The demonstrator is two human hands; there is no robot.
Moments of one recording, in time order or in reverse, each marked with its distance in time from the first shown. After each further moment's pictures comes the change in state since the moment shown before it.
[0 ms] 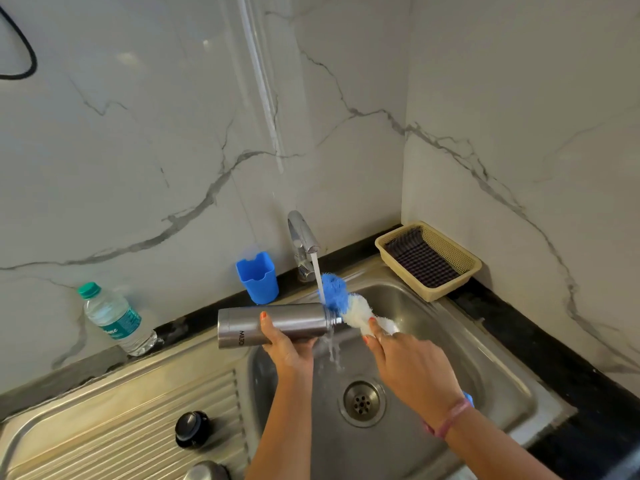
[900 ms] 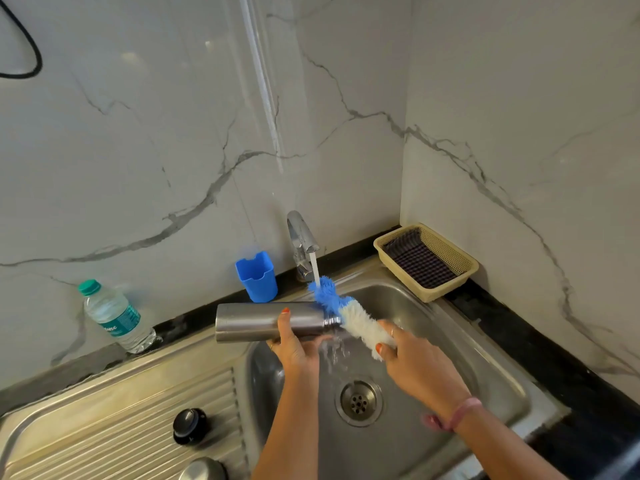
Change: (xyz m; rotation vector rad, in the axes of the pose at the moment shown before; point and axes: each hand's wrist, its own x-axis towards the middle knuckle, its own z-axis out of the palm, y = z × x) left_hand -0.010 -0.010 0.004 0.002 -0.006 -0.056; right_hand -0.003 0.010 -0.012 0.432 -0.195 0.186
